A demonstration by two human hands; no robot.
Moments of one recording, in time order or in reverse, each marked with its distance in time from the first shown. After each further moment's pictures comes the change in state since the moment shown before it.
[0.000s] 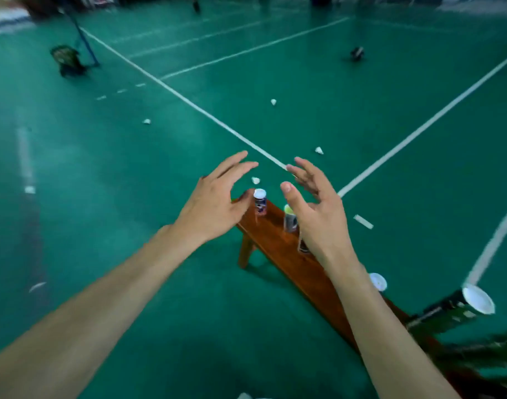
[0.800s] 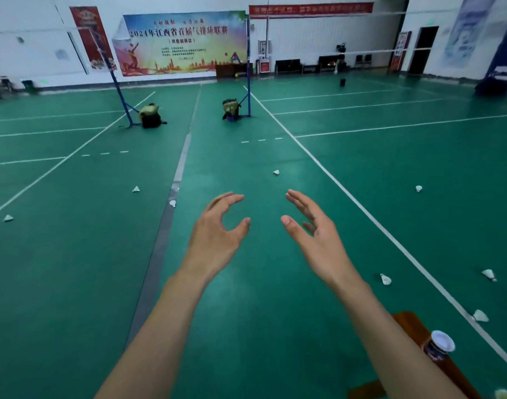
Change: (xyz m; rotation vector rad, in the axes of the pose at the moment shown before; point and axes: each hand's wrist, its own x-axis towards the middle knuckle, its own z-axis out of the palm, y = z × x) left_hand -0.027 -0.399 -0.297 -0.090 0.581 -0.560; right_hand 0.194 -0.046 0.518 0.152 -0.608 -0.217
